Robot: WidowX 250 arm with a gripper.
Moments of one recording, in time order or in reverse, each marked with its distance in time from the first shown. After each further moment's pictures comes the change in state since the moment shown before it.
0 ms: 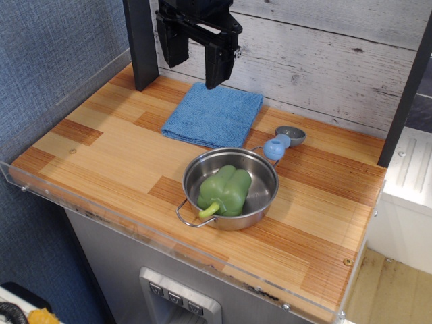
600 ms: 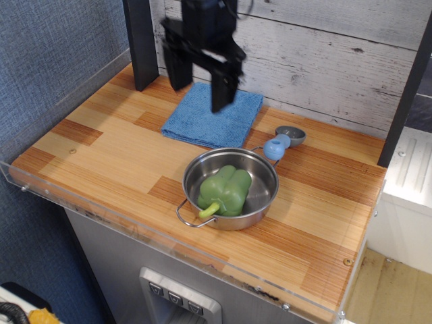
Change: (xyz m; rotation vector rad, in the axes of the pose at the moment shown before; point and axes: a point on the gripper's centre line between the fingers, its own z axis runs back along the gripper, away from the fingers) arm -0.006 -0.020 -0.025 -0.037 0.021 -0.011
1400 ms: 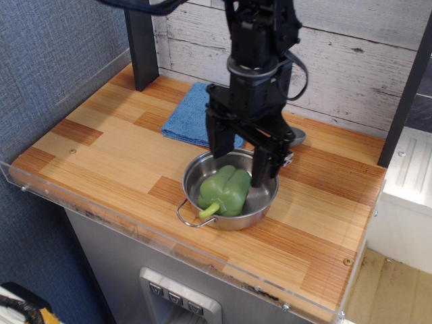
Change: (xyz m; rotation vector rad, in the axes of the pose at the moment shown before) arm -0.025 -0.070 -0.026 -0.040 0.050 -0.091
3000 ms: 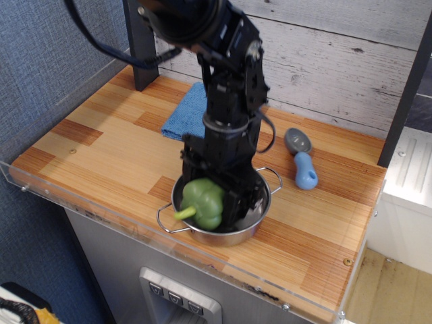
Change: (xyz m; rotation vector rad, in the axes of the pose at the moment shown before) arm -0.023 0.008 -0.045 0.006 0.066 0.043
